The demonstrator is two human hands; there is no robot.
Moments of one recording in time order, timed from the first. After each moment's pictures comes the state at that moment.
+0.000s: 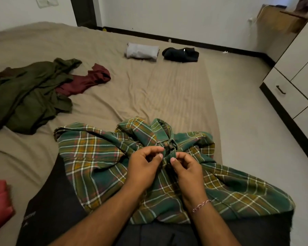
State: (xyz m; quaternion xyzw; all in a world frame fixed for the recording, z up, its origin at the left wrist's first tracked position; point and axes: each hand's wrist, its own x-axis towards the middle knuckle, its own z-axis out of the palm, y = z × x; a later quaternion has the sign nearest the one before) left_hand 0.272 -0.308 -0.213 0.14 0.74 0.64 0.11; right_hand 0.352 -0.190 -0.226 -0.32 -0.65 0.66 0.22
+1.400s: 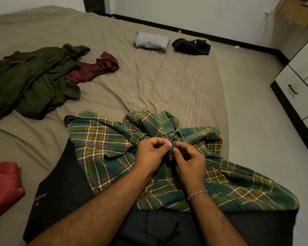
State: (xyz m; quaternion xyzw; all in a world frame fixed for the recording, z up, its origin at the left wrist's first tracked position) left_hand 0.256 -0.295 -0.231 0.07 0.67 0.71 0.18; right_hand 0.336 -0.192 -0.242 -0.23 -0.73 0.56 0.30
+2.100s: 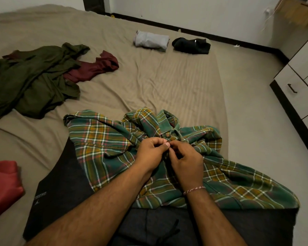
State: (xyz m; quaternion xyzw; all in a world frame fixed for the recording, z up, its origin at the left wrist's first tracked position) left_hand 0.249 -0.293 -0.239 0.05 0.68 0.69 0.25; right_hand 0.331 -0.189 -0.241 -0.14 -0.90 0.26 0.34
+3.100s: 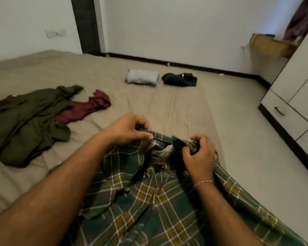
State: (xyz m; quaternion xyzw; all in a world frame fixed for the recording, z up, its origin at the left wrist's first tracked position) left_hand 0.078 -0.299 -0.094 0.45 0.81 0.36 0.10; right_hand 0.246 -0.100 -0.184 -0.27 -0.83 0.29 0.39
